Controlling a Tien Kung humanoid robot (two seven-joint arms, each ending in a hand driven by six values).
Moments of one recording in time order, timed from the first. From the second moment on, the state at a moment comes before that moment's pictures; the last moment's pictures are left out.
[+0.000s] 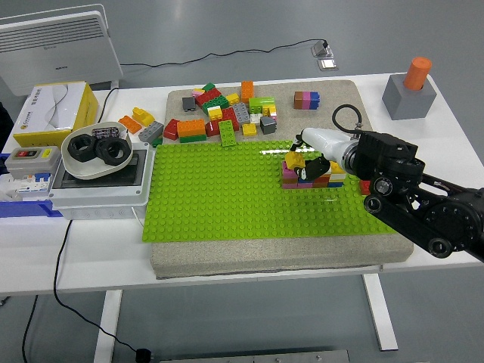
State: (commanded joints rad) left arm -0.02 0.08 -2.18 -0.26 2.27 0.02 0.17; right arm 0.76 -0.25 0.66 1.23 -1.72 0.21 -0.47
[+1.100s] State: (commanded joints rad) left arm -0.02 0.08 -2.18 -0.26 2.27 0.02 0.17; right arm 0.78 -0.24 0.64 1.22 -1.71 0.21 -0.49
